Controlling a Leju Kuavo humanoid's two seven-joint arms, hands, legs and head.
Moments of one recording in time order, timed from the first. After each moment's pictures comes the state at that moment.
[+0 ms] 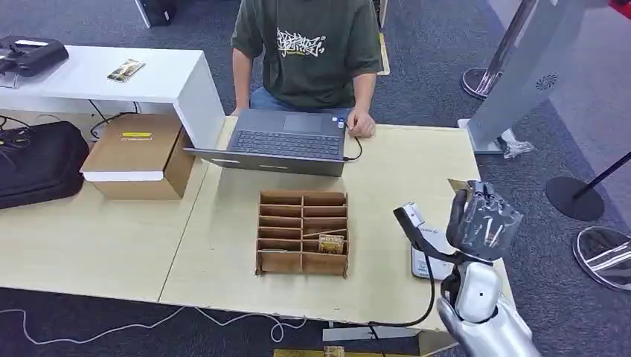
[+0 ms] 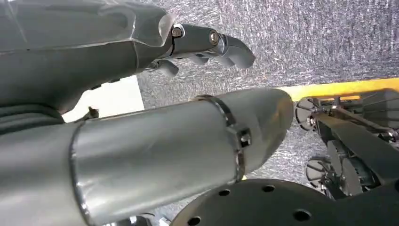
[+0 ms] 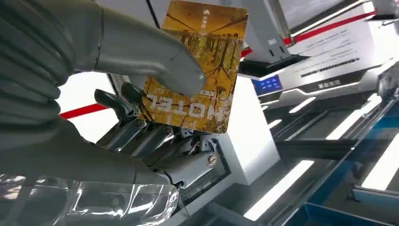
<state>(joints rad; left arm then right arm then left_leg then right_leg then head) -0.06 -0.11 1.42 -0.32 -1.50 -0.36 -0.10 -0.21 -0.31 0.40 -1.34 1.57 -0.68 0.70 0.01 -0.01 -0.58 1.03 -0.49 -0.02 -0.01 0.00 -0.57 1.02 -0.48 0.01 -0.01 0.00</state>
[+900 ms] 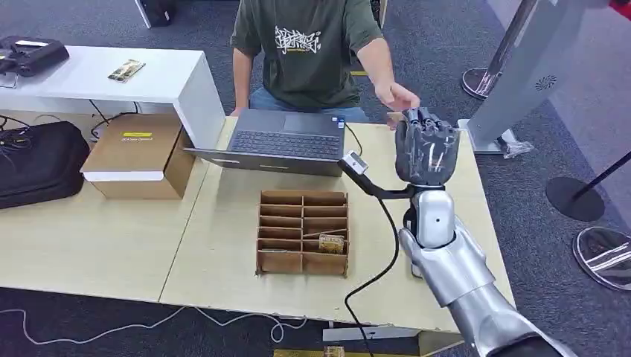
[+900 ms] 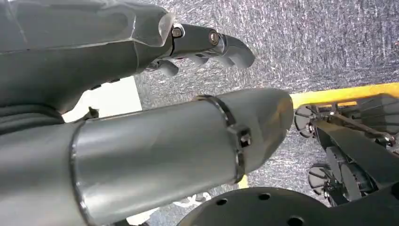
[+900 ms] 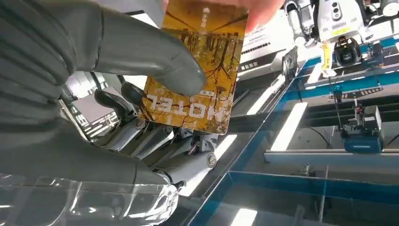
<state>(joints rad) -0.07 -0.09 1.38 -0.31 -1.53 -0.35 -0.10 -0.61 -0.12 0.45 -1.04 1.57 -0.68 0.39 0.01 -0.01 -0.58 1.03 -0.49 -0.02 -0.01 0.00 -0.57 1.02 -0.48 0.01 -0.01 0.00</state>
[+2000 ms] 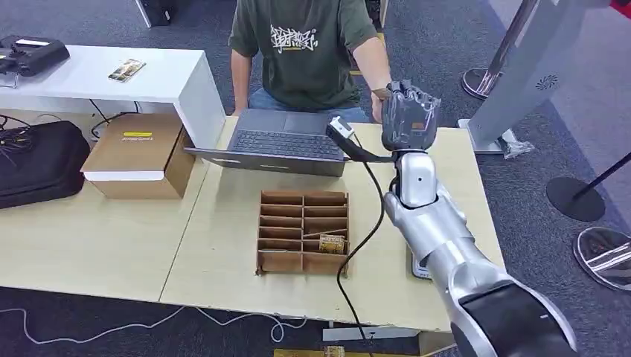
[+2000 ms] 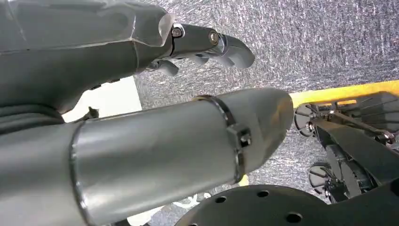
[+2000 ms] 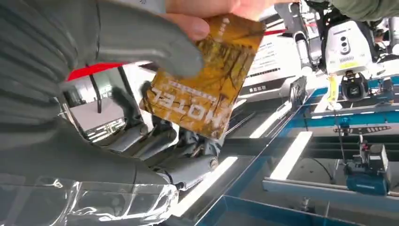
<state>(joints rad) -0.07 -0.08 1.37 -0.30 -1.53 -0.35 -0.09 -0.85 0.02 0.36 -0.64 1.57 -0.68 0.31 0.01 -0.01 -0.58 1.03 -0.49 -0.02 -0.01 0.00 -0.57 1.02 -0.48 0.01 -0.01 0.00</state>
